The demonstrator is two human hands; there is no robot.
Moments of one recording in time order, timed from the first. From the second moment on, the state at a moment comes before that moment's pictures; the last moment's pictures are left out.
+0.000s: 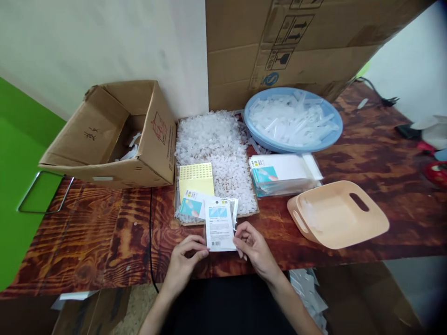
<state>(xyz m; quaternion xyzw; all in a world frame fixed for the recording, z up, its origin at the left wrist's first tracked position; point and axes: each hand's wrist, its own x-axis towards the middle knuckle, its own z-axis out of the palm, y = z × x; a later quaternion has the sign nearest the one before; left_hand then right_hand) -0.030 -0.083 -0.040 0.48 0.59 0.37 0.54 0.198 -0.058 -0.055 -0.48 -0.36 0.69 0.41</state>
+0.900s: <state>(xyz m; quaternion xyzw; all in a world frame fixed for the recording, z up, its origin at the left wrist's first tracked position) -0.007 -0.103 -0.044 0.37 0.67 0.36 0.53 0.185 -0.083 -0.052 -0.53 -0.33 0.66 0.42</state>
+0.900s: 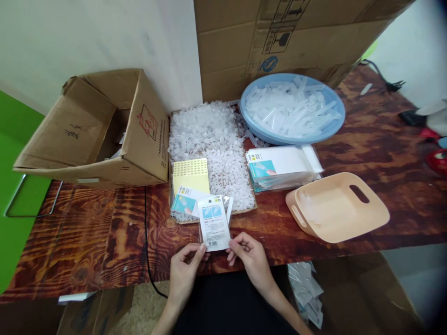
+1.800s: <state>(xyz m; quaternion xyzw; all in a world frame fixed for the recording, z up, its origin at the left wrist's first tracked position) 0.001 -0.105 -0.046 0.32 0.69 0.37 0.53 0.163 -0.078 -0.061 -0.69 -0.38 0.52 0.33</state>
